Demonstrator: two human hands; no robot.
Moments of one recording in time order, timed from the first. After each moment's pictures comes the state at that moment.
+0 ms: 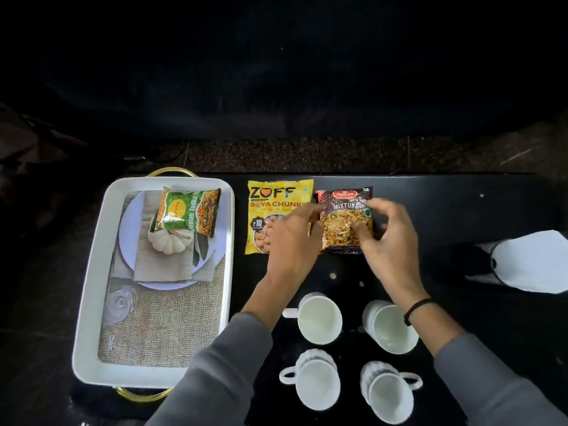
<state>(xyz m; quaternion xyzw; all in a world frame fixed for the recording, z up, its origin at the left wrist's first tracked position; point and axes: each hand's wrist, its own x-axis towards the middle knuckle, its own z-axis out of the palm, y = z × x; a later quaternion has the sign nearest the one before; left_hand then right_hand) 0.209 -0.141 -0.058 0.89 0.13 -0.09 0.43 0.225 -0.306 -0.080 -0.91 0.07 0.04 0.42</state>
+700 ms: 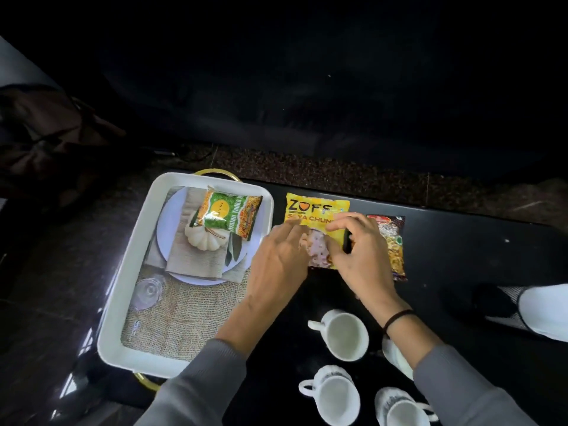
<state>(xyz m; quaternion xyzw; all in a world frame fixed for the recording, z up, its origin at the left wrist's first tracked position) 0.166 -0.067 -0.039 0.95 0.09 -0.02 0.31 0.224 -0.213 -0.043 -0.92 -0.12 0.10 0.36</state>
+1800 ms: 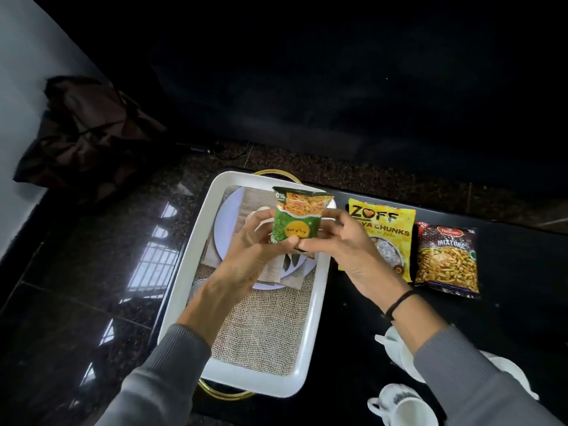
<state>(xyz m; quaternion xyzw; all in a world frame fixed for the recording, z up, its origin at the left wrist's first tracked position) 0.136 0.088 -0.061 0.51 0.29 -0.11 0.80 0.217 -0.086 -0.065 -0.68 0.05 0.38 0.62</state>
